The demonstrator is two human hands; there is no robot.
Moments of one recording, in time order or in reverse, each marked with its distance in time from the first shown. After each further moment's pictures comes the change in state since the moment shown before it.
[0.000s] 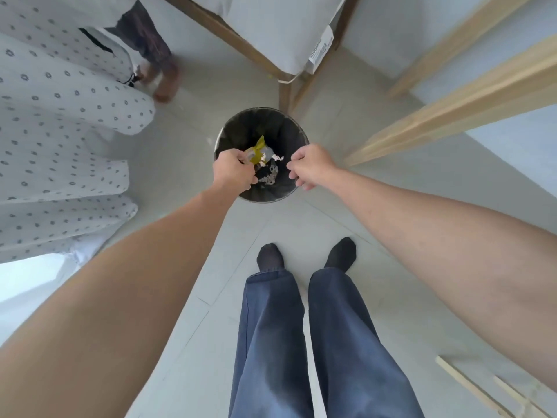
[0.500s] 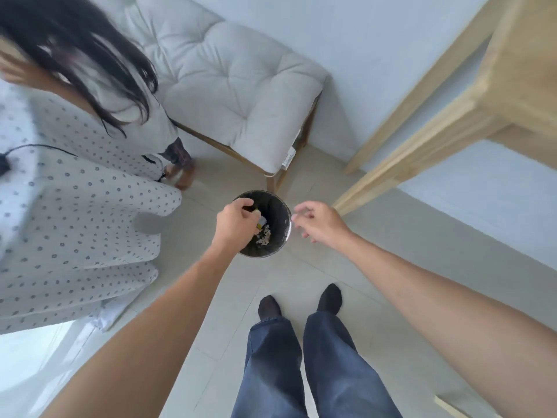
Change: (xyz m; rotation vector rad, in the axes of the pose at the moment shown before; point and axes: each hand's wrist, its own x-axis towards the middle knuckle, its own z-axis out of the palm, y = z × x) left_hand -0.177 0.096 -0.101 0.060 0.037 0.364; right_hand -0.221 -0.052 -0.112 0.146 0.131 -0.206
